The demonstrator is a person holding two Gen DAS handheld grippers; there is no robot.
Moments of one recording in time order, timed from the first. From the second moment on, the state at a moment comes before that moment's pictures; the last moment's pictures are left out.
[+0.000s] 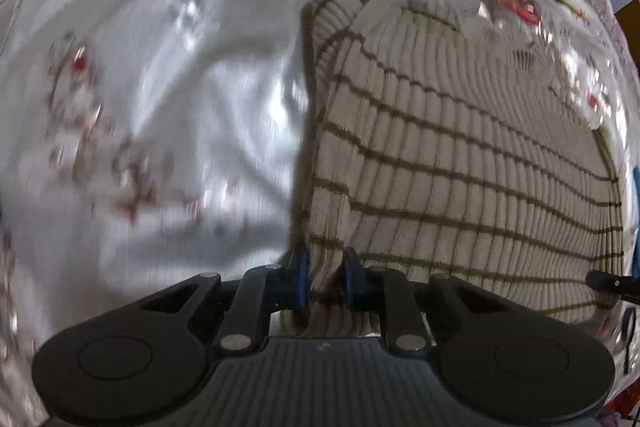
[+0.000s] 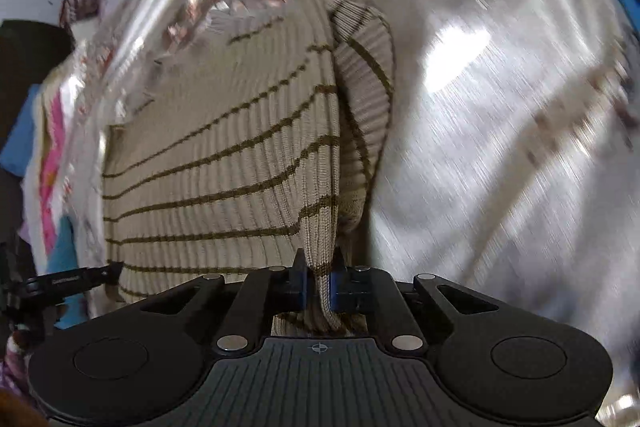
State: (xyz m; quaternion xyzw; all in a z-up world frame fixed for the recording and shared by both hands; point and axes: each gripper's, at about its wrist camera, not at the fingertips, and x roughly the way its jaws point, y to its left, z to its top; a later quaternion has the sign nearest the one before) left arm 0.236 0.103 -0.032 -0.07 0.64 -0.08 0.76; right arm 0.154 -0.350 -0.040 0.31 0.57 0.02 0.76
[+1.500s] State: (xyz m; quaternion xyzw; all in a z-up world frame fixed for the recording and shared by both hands) left arm 0.221 0.015 0.006 0.07 0.48 -0.09 0.87; right arm 0.169 -0.349 -0.051 0.34 0.48 -0.01 0.81
